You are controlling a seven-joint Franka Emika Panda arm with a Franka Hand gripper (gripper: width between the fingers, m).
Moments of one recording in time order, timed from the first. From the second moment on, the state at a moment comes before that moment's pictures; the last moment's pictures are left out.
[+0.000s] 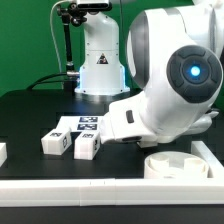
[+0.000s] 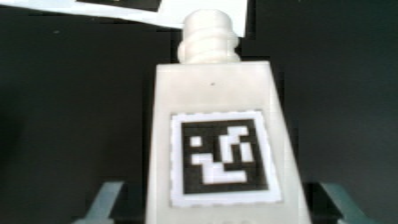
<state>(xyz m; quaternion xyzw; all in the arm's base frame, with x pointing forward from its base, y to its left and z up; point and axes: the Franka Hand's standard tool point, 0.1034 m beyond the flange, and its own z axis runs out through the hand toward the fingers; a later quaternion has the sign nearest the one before) 0.487 0.067 0.023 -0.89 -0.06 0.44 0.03</state>
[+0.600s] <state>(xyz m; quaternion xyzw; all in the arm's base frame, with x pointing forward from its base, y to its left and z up) 0.511 0.069 0.062 -0.91 -0.06 0.42 0.05</state>
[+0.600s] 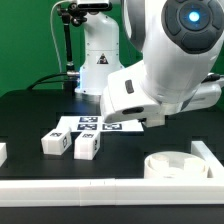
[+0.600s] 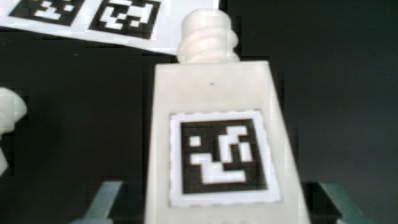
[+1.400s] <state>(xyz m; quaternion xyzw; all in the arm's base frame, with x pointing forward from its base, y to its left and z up) 0.576 0.070 0.087 -0.98 -0.06 0.19 0.06</state>
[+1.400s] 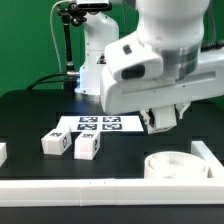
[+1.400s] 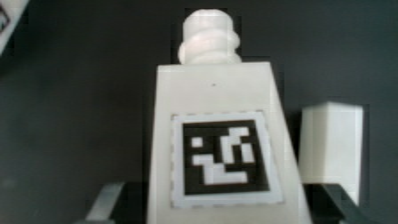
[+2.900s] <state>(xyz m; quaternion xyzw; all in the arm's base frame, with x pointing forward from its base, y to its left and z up) 0.642 0.048 0.120 -0.96 -0.05 -0.29 0.02</state>
